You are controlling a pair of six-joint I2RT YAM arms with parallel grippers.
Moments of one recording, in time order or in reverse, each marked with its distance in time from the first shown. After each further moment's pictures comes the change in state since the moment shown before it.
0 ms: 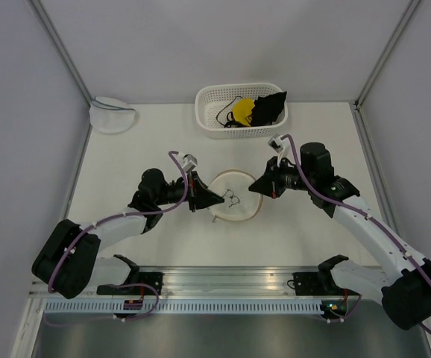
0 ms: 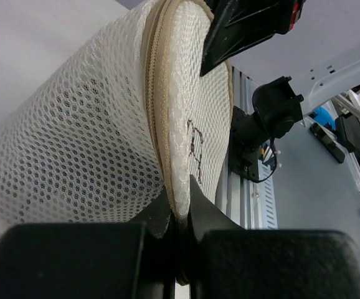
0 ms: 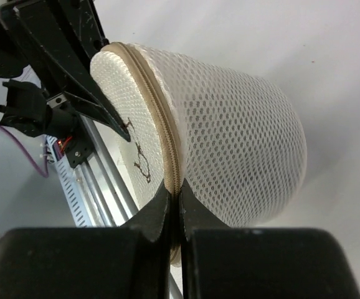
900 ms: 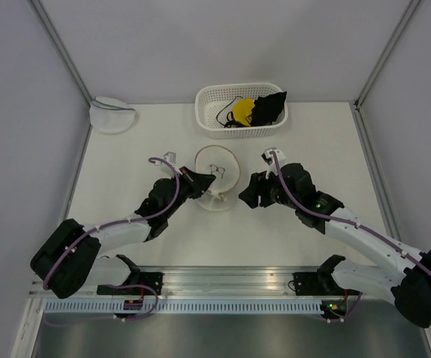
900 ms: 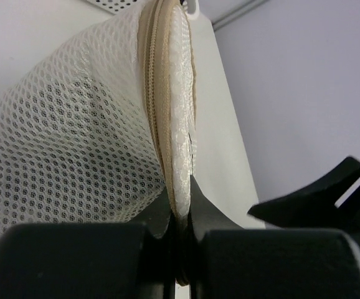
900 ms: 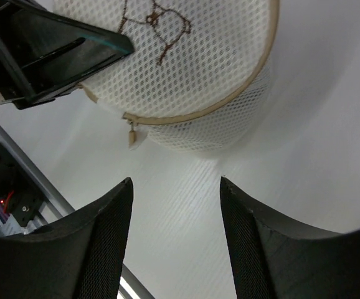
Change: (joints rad) left arm -0.138 -0.005 -0.042 -0.063 -0.917 -0.445; right arm 0.209 -0.037 -0.157 0.135 0.547 0.181
